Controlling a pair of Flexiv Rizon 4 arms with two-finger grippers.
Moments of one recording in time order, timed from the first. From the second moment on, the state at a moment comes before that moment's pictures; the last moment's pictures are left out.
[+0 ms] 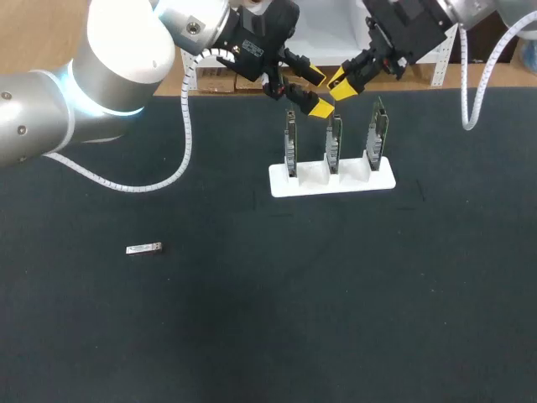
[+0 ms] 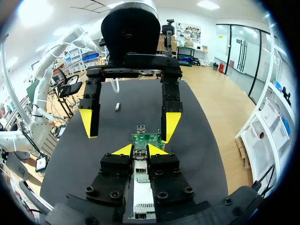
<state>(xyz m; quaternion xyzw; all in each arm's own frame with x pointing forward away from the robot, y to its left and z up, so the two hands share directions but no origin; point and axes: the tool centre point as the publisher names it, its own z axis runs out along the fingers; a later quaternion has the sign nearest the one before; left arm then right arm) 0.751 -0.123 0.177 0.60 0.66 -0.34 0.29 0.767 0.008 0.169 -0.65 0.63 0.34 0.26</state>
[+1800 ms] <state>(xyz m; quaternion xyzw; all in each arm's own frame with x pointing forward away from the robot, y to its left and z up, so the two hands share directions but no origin) 0.751 -0.123 0.177 0.60 0.66 -0.34 0.29 0.764 0.005 0.167 -0.65 0.63 0.34 0.25</state>
